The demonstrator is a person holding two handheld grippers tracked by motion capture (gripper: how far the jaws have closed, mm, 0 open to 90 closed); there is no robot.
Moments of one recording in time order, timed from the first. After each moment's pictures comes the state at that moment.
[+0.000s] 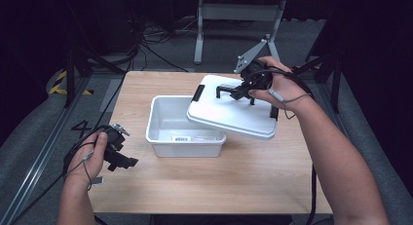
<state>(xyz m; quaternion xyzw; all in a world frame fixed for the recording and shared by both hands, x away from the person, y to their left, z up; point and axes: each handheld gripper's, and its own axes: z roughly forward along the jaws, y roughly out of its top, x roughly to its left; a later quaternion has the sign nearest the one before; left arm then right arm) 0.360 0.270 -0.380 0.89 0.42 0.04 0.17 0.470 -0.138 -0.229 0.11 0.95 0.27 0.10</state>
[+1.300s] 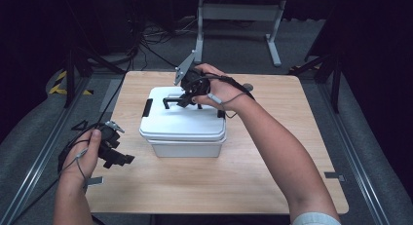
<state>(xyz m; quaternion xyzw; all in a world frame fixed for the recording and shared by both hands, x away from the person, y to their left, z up) 0.364 0.284 -0.376 0.89 0.42 0.04 0.19 0.487 -0.001 -0.269 -0.01 0.96 0.29 0.06</state>
